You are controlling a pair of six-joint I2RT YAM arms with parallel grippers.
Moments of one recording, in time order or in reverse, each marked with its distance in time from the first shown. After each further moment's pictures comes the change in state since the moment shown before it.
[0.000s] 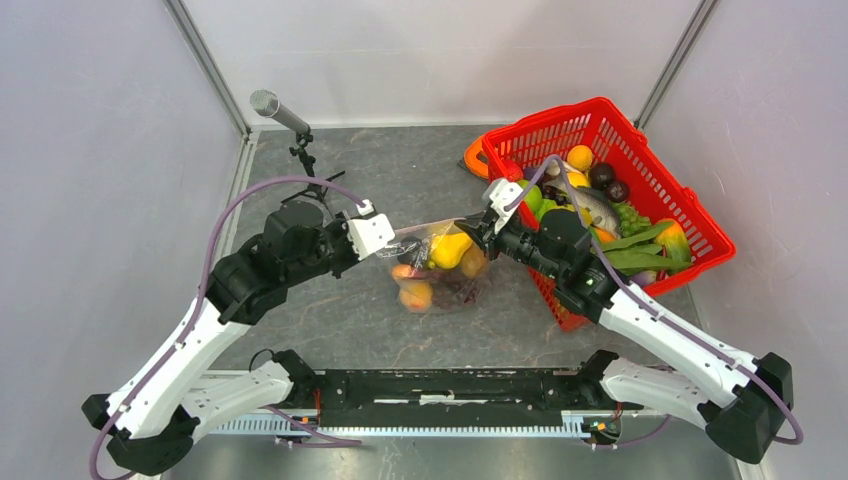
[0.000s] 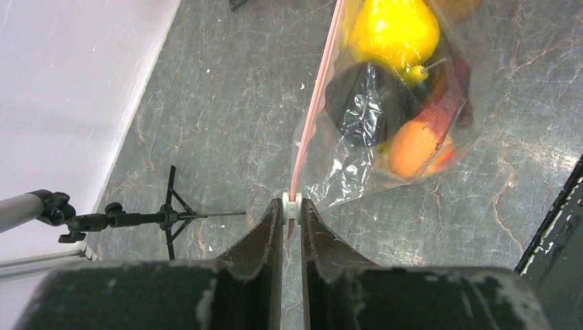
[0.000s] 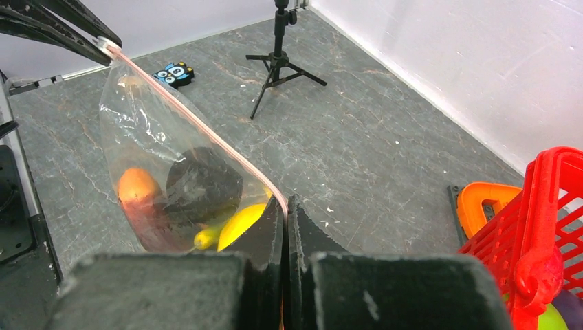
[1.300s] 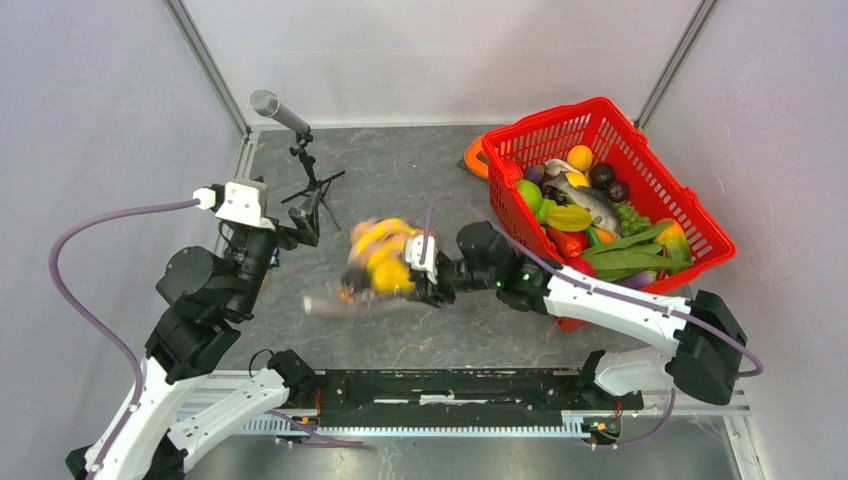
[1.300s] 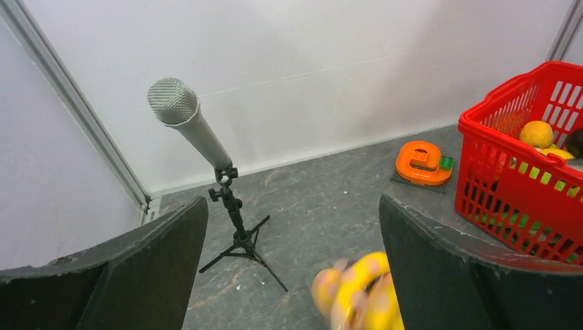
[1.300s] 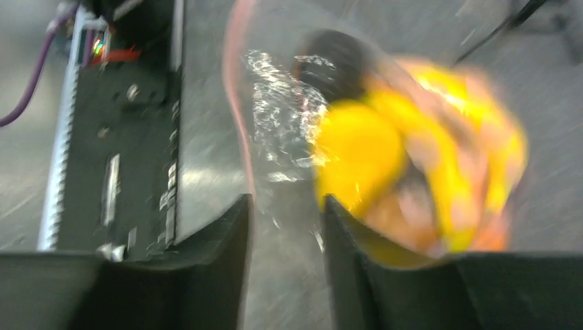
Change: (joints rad) left arm 0.015 -0.280 -0.065 0.477 -0.512 -0.360; right arm 0.224 0.333 0.177 -0.135 -0.234 -0.161
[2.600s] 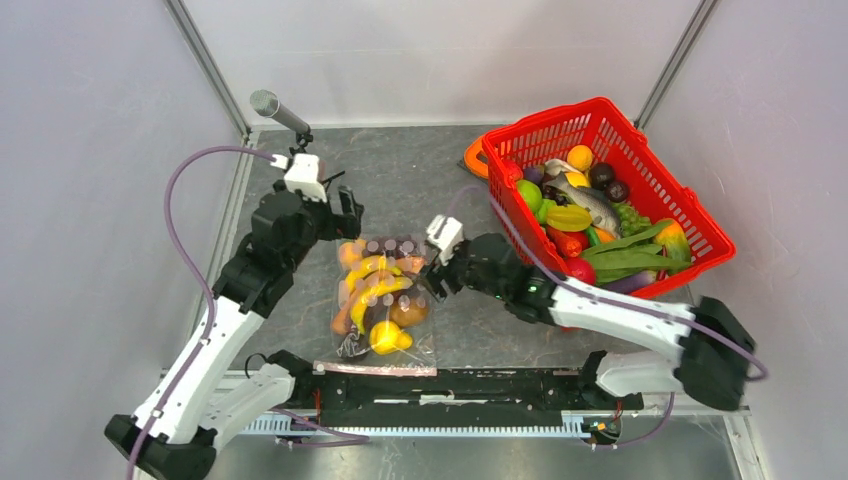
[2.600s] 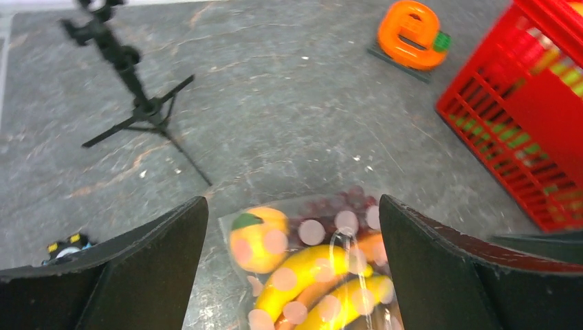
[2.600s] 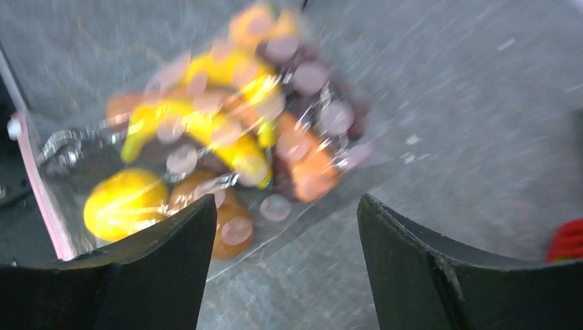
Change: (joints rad) left arm 0.205 0.255 -0.137 -0.092 0.270 -0.351; right arm 0.019 0.010 -0.191 0.117 0.398 0.252
